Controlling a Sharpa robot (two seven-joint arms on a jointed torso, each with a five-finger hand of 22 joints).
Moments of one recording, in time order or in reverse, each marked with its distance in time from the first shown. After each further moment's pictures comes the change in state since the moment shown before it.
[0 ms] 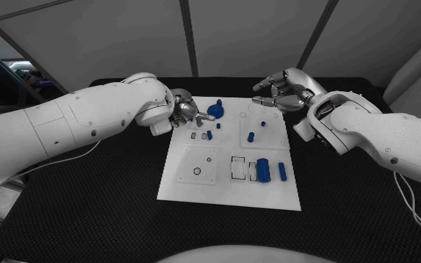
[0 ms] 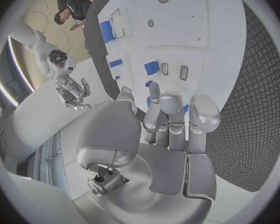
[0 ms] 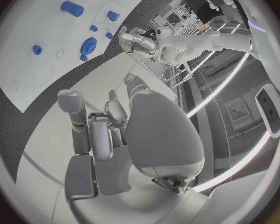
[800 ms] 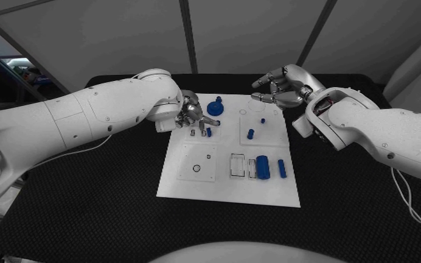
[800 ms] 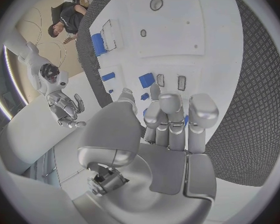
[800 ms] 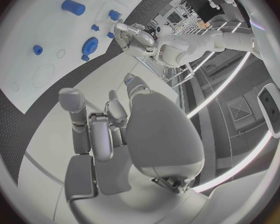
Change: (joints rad) left arm 0.011 0.076 -0.022 -0.059 -0.042 0.106 -0.049; left_hand 0.004 0.012 0.000 0.000 0.009 -0.050 0.014 0.003 0.034 -0.026 0.011 -0.031 -0.049 0.000 0.000 -0.004 -0.008 0.000 -0.013 0.005 -0.014 -0.027; right arm 0.001 0.010 0.000 -0.012 0.006 -0.001 -0.013; right_hand 0.000 0.000 0.003 -0.003 0.019 0.000 0.000 0.004 -0.003 -0.003 -0.004 -0.008 -0.008 0.004 -0.003 -0.004 0.000 0.015 -0.003 -0.003 -0.010 -0.015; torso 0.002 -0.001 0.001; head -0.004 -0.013
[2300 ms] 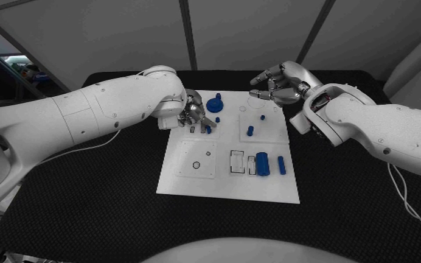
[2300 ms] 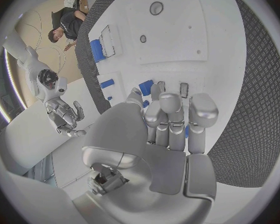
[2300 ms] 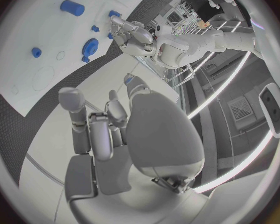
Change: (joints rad) left arm 0.000 0.040 -0.007 -0.036 -0.004 0.059 -0.006; left_hand 0.126 0.063 0.047 -0.039 0.008 -0.011 0.004 -0.012 0.015 -0.010 0.004 -0.005 -0.013 -0.003 0.003 0.000 -0.002 0.000 -0.005 0.005 -0.004 0.016; right arm 0.000 0.015 0.000 -0.011 0.001 0.006 -0.010; right_hand 0.000 0.000 0.003 -0.003 0.015 0.000 0.000 0.004 -0.001 0.000 0.000 0.000 -0.003 0.000 0.000 -0.005 0.000 0.000 -0.004 0.004 -0.004 -0.007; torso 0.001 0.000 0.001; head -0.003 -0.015
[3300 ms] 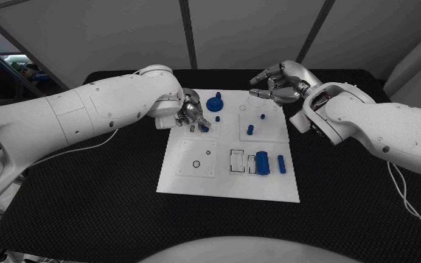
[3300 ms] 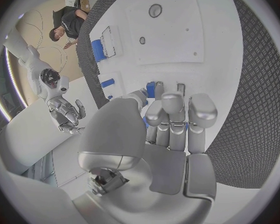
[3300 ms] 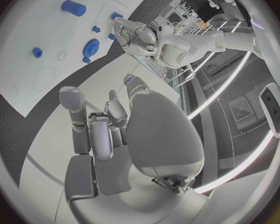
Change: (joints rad) left arm 0.000 -0.034 0.000 0.028 0.013 -0.014 0.006; left_hand 0.064 -0.110 0.507 0.009 0.000 -0.023 0.002 -0.041 0.021 -0.017 -0.006 -0.023 -0.028 -0.002 0.003 -0.004 0.009 0.000 -0.007 -0.007 0.004 0.029; right arm 0.000 0.003 0.000 -0.010 0.000 0.009 -0.002; right_hand -0.004 0.004 0.000 0.000 0.008 0.000 0.000 0.000 -0.001 0.000 0.000 0.000 -0.001 0.000 0.000 0.000 0.001 0.000 -0.004 -0.004 -0.008 -0.008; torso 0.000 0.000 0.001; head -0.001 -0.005
